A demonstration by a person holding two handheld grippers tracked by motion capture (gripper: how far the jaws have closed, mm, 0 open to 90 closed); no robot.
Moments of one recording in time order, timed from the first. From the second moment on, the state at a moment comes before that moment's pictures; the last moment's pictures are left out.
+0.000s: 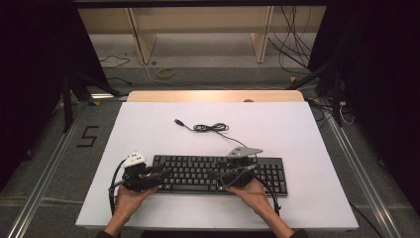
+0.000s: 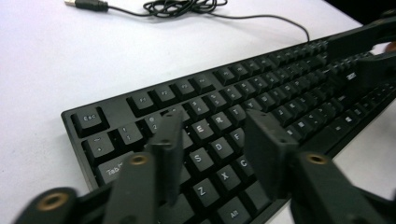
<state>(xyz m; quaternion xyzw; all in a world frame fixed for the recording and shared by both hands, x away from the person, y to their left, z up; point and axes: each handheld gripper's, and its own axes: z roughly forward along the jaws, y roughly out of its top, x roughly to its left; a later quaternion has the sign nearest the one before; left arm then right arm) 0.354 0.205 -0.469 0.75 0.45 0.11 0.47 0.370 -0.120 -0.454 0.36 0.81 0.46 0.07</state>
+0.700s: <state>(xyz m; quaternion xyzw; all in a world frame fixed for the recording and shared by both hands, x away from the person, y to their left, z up) 0.365 0.191 -0.472 0.79 0.43 0.10 0.42 0.345 -0.148 -0.448 0.35 0.79 0.49 0.08</state>
